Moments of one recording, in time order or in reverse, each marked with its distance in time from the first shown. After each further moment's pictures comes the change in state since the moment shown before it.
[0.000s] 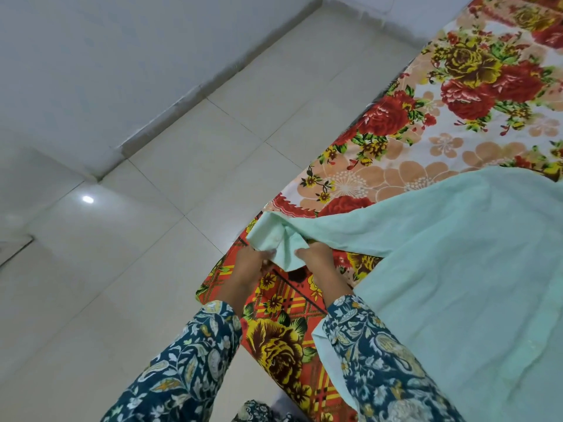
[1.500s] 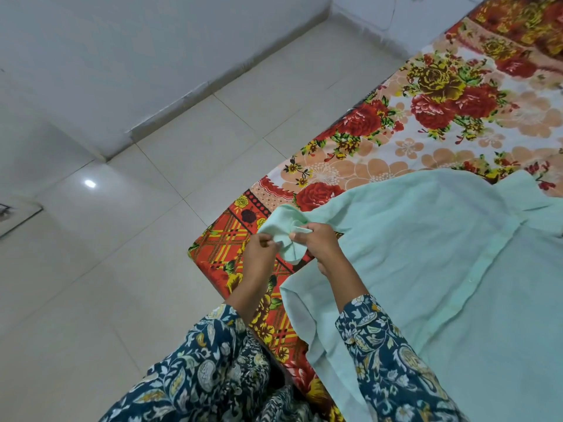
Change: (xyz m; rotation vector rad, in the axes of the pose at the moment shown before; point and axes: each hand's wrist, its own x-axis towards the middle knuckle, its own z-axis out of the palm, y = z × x) left_hand -0.149 -0.027 0.068 0.200 0.215 0.225; right_hand -0.123 0.007 -0.092 0.072 -0.136 -0.240
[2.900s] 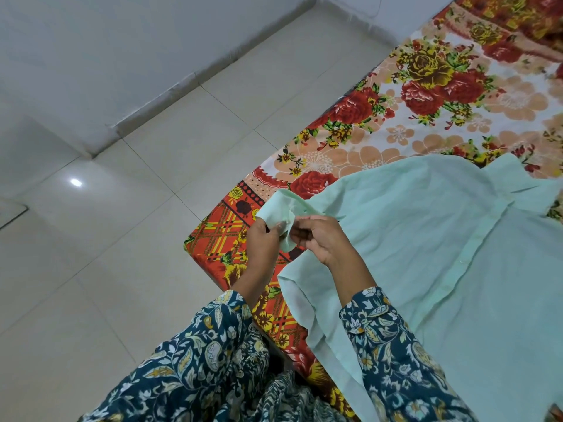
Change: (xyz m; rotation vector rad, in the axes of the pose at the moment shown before) left_hand -0.010 0.007 0.007 -0.110 -0.025 0.122; right_hand -0.025 -0.007 -0.004 0.476 -0.059 0.149
